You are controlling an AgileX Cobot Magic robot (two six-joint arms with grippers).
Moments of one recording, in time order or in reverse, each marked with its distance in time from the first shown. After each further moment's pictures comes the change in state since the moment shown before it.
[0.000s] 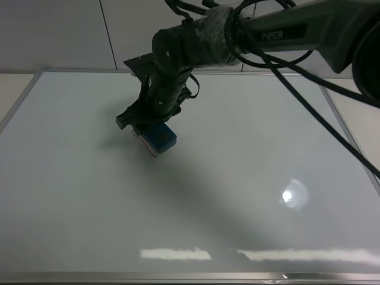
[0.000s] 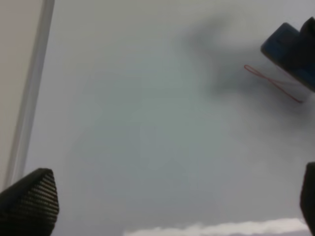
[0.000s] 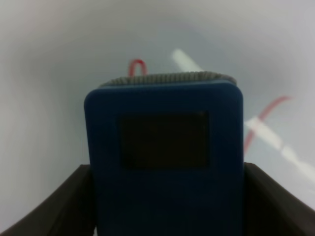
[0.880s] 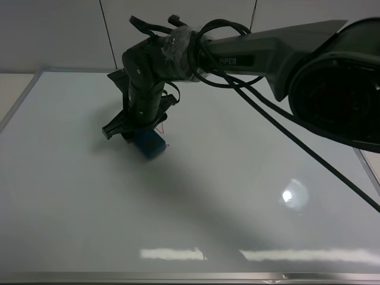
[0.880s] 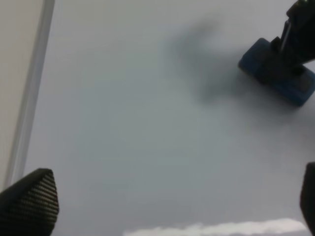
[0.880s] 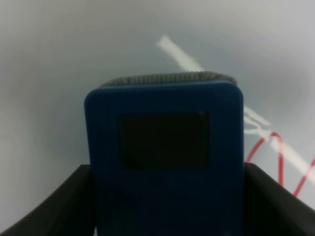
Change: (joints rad) left arm 0.000 0.000 0.000 0.000 0.000 0.000; right arm 0.061 0.142 -0.194 -0.135 0.113 0.139
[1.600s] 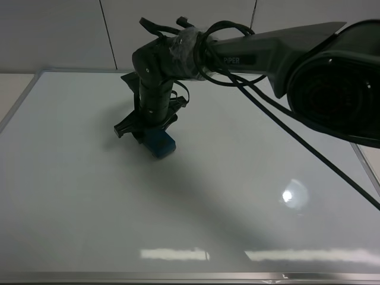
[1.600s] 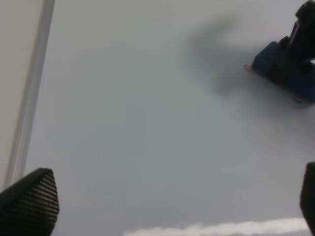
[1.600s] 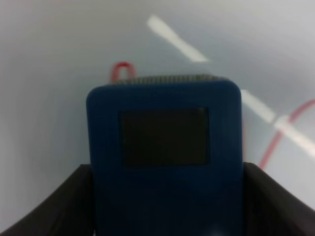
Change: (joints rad) left arm 0.000 0.000 0.000 0.000 0.000 0.000; right arm -0.053 0.020 -0.006 -0.006 0.064 0.027
